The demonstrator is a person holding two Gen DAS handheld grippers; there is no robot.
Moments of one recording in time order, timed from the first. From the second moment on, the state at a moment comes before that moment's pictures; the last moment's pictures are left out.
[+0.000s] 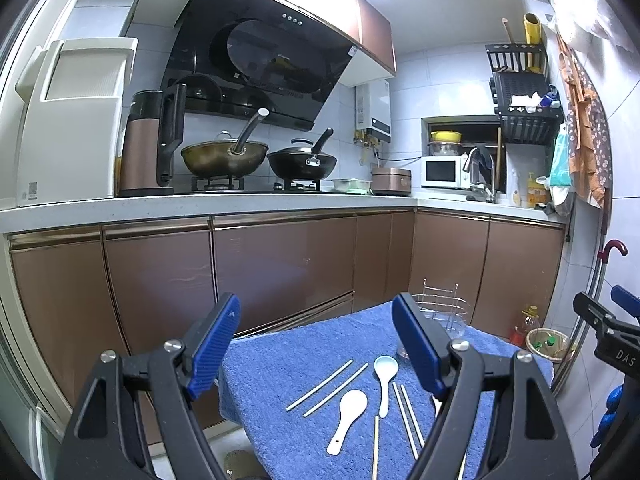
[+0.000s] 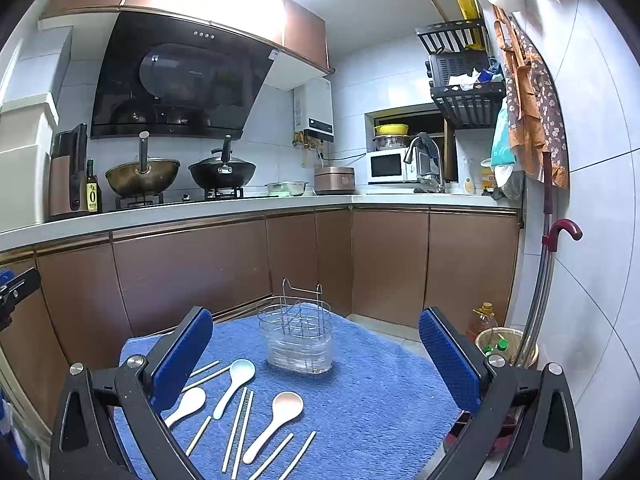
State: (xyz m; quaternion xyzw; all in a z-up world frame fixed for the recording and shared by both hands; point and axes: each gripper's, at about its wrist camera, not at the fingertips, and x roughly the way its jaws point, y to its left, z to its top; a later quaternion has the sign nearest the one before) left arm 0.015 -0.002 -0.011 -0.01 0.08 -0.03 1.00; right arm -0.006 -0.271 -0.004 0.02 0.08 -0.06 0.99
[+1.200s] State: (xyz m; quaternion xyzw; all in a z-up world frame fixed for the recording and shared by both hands) left arm 0.113 -0.009 -0.037 0.00 0.18 -0.05 0.98; right arm 0.039 -0.309 -0.022 0.01 0.16 -0.05 0.99
